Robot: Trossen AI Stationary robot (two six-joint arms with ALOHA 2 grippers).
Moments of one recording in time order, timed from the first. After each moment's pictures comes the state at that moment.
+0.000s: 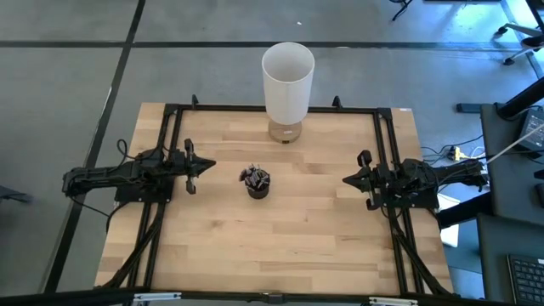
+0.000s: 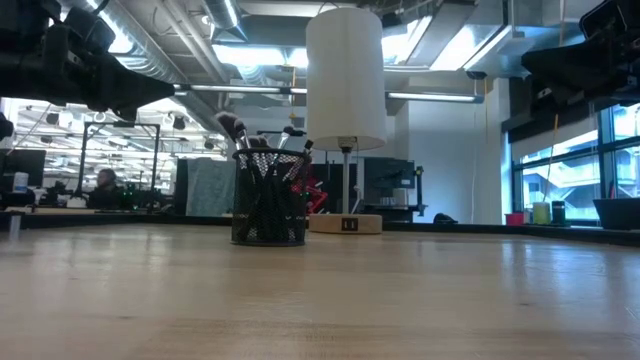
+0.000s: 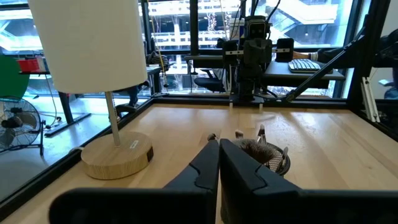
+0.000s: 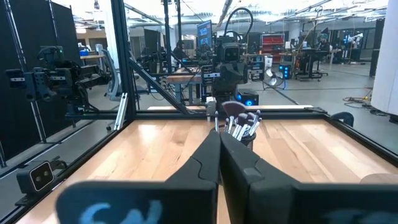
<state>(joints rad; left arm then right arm) 0.13 0.01 0.01 0.03 -0.07 0.01 0.14 0.03 0.01 0.13 0.09 0.02</state>
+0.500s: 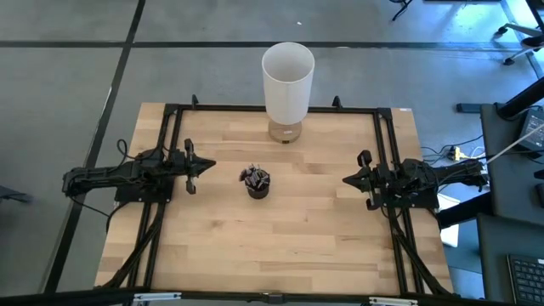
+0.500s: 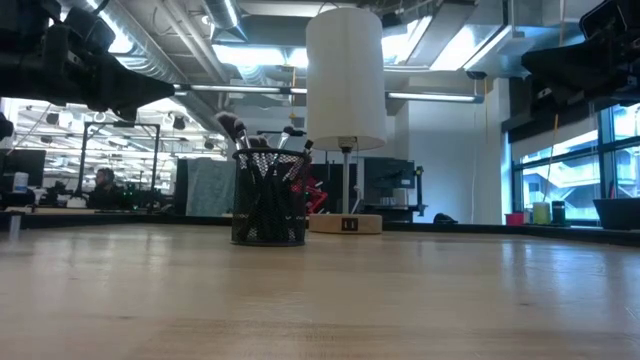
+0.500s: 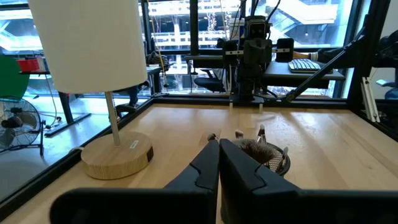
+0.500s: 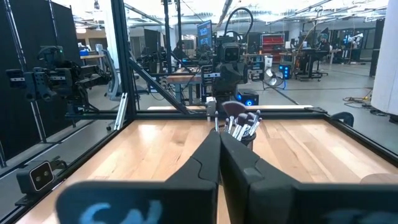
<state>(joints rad) 0.13 0.01 0.01 0.03 -0.07 0.01 0.14 0.03 0.01 0.13 0.09 0.02</state>
